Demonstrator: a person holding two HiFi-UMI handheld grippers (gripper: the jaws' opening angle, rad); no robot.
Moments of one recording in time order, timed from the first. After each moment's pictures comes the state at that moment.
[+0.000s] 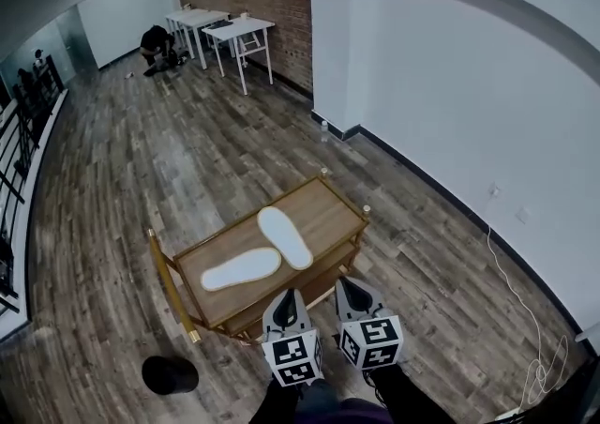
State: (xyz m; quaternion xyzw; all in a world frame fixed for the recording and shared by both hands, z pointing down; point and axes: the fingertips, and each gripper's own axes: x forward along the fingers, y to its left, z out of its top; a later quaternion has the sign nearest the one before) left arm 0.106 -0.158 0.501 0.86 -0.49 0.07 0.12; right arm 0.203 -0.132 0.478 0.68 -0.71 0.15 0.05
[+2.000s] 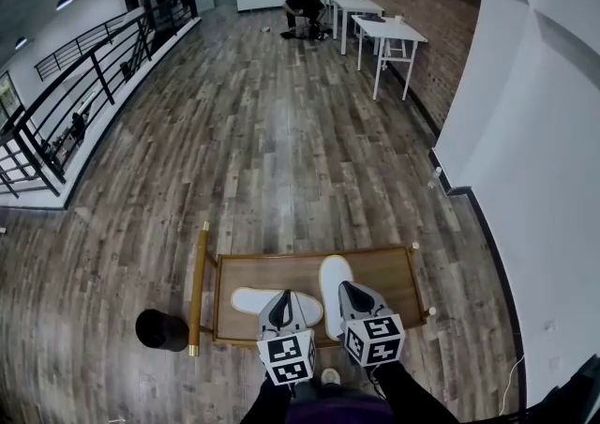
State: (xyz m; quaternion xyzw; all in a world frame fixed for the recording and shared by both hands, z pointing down) left arm 0.039 -0.352 0.518 0.69 -0.70 0.06 0.16; right arm 0.152 -0.387 0.513 0.45 -0.87 0.16 0.14
